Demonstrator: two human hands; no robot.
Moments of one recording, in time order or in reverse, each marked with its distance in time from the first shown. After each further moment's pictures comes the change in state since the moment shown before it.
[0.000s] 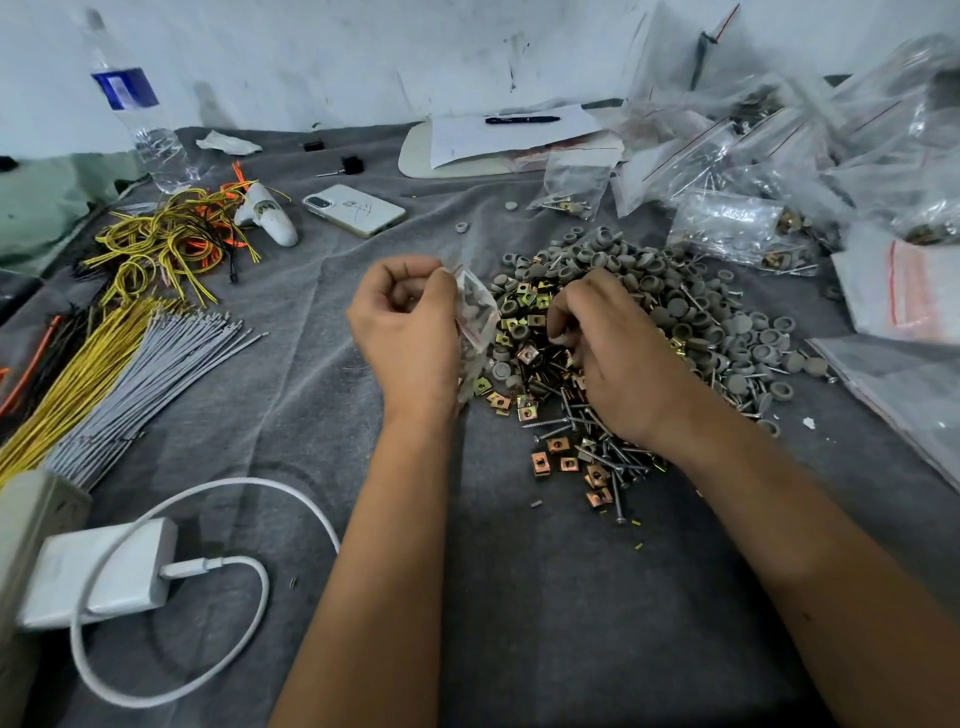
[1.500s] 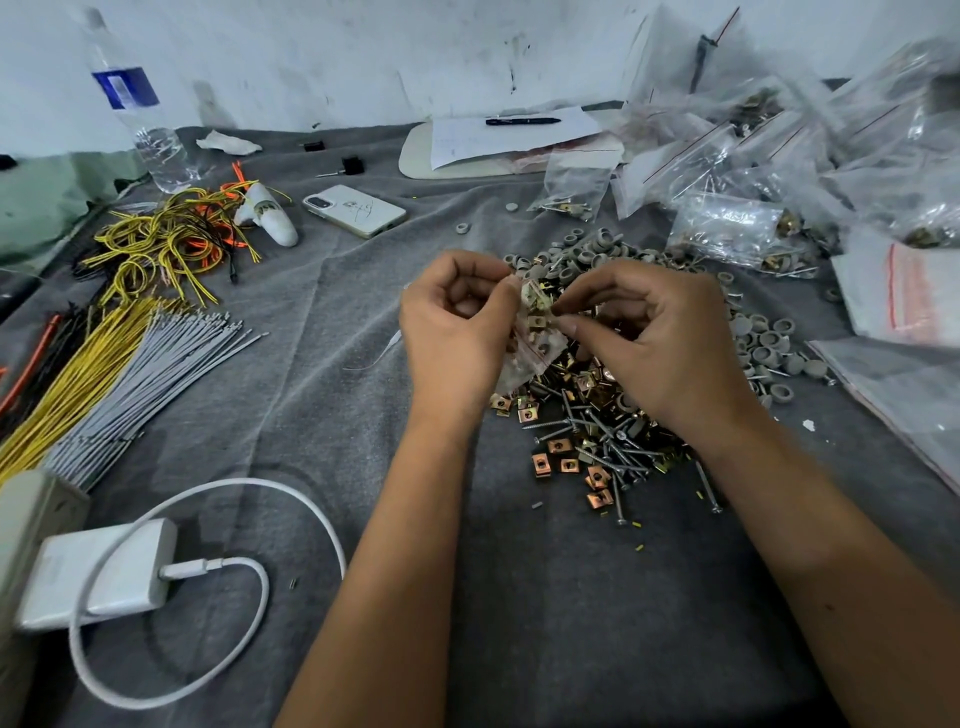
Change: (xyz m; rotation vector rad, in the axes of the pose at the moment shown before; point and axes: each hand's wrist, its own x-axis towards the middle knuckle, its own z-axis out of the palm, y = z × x) left_hand -0.016 -0.001 0.009 0.039 -0.343 0.060; right_hand 0.000 0.002 -0.015 0.356 0.317 -0.061
